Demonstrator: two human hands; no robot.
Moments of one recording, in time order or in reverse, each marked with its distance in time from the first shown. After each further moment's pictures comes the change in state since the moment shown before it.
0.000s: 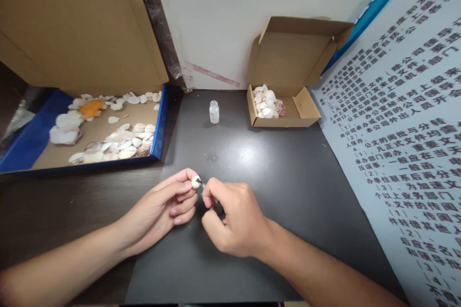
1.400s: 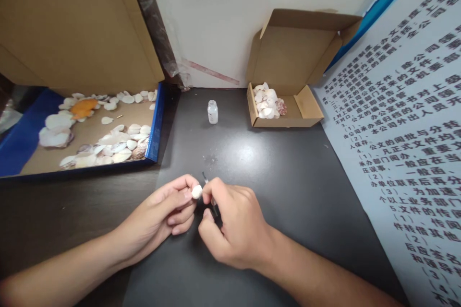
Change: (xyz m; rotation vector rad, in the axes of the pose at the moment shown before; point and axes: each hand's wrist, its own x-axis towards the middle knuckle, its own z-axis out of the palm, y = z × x) left_hand 0.001 -0.001 0.003 0.108 -0.033 0.004; right_hand -0.001 -0.007 0.000 -0.103 0.015 -0.002
